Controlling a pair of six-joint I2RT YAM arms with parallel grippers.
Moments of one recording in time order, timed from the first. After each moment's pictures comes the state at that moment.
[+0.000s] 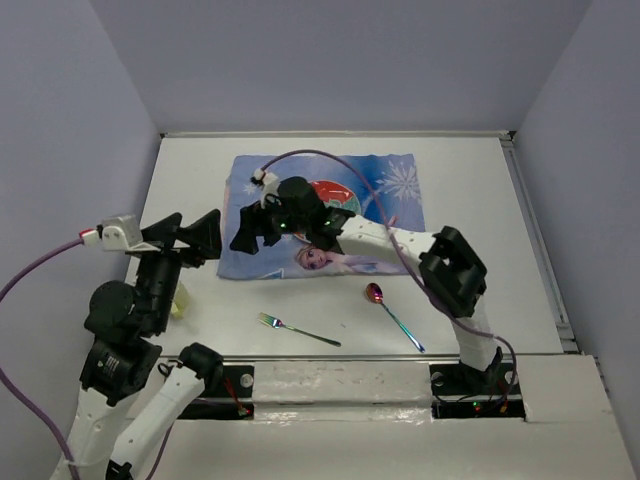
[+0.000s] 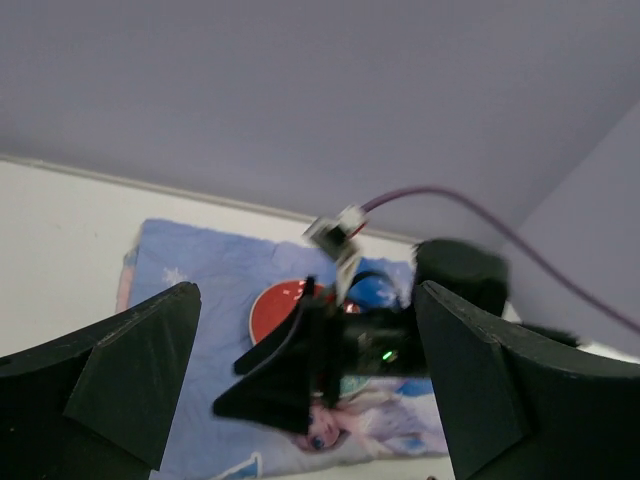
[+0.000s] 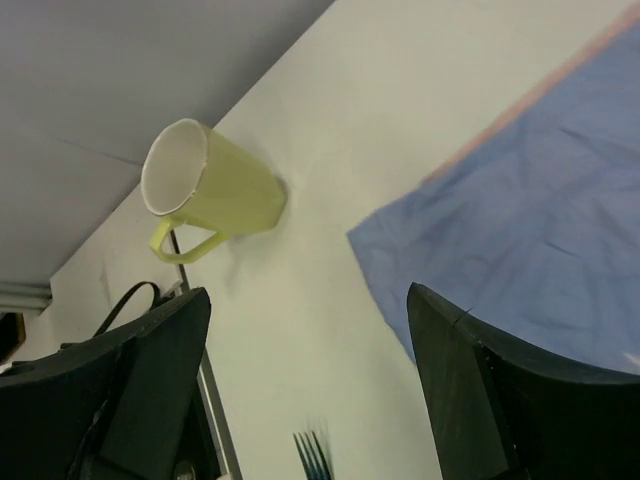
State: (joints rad) left arm -0.47 0.39 0.89 -0.33 -0.31 -0.36; right arm 0.90 2.00 1.60 0.08 -0.39 0.46
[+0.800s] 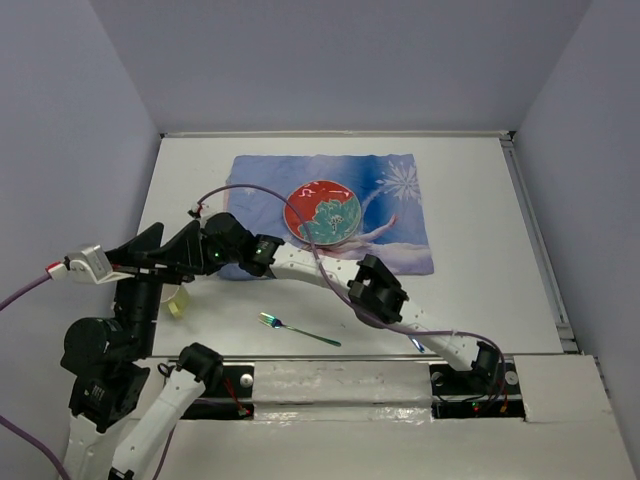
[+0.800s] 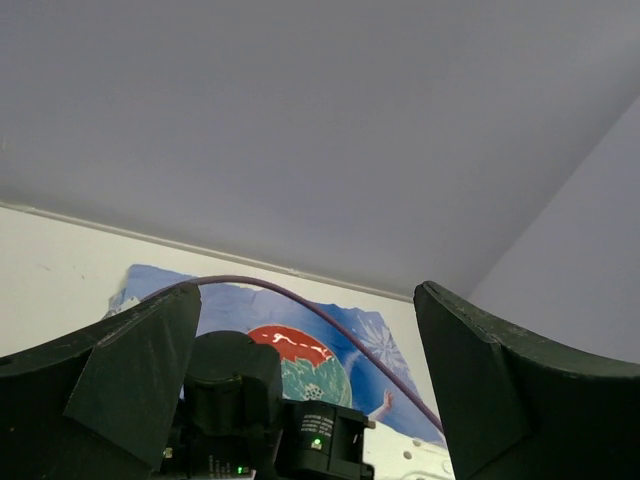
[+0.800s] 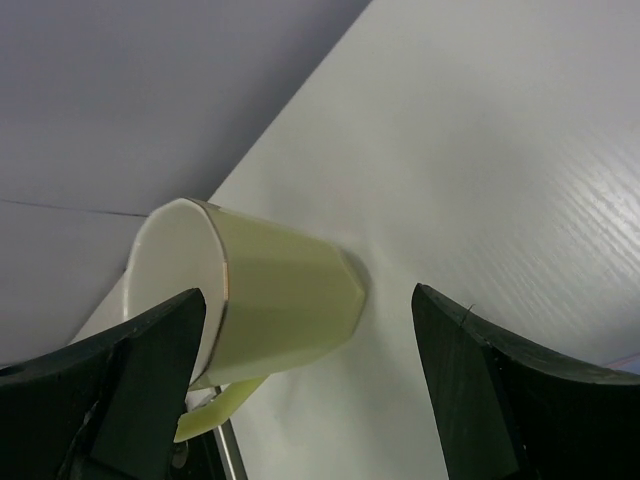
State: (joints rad) left arm -0.47 0.24 0.90 -0.31 -0.34 -0.38; right arm 1.14 2.68 2.48 -0.15 -0.23 0.64
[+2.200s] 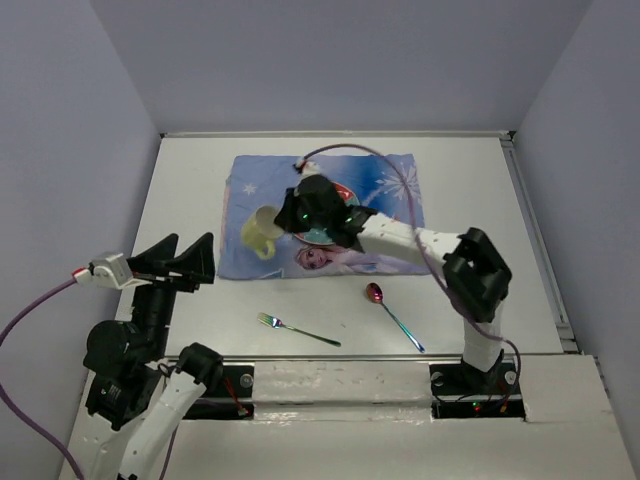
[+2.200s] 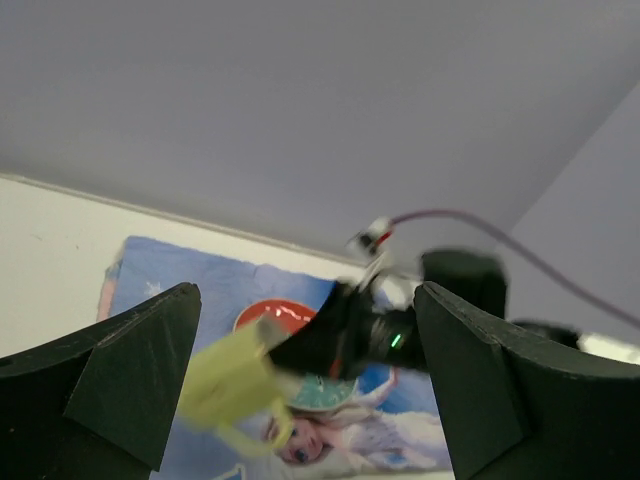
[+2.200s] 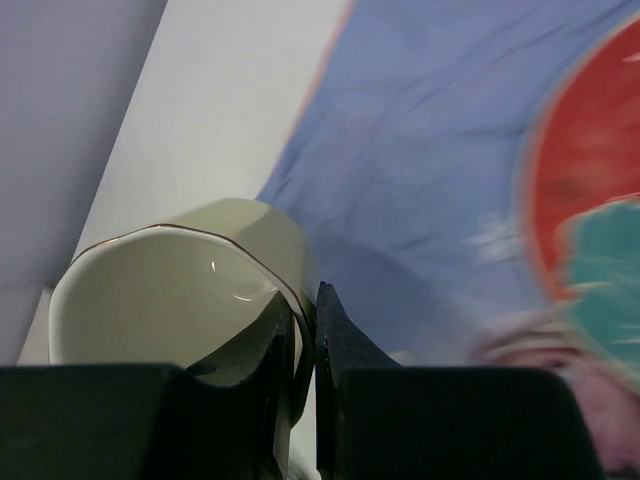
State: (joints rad) left arm -0.47 0.13 0.77 -0.29 -0.33 -0.40; right arm 0.97 1.99 1.54 -0.02 0.06 0.64
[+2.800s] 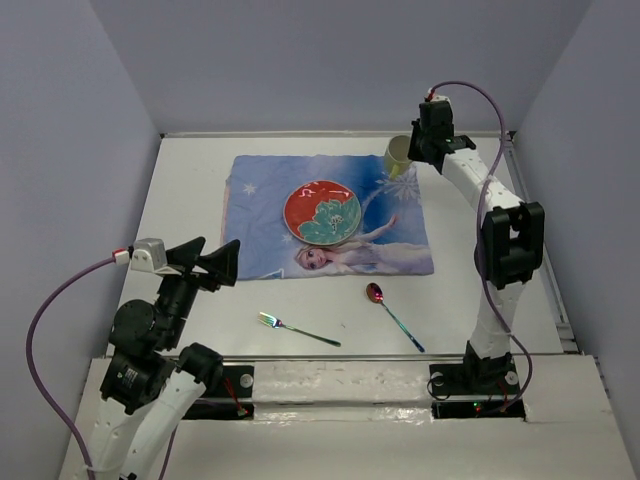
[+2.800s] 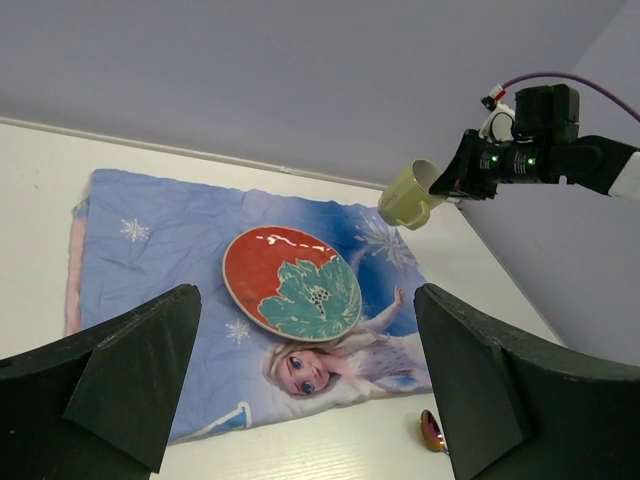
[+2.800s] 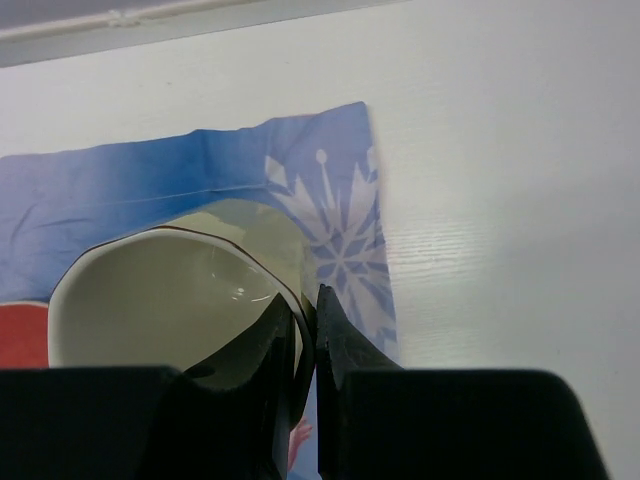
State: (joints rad) left arm -0.47 0.18 0.65 -0.32 -0.18 -0.40; right arm 0.24 1.96 1.76 -0.39 0.24 0.28
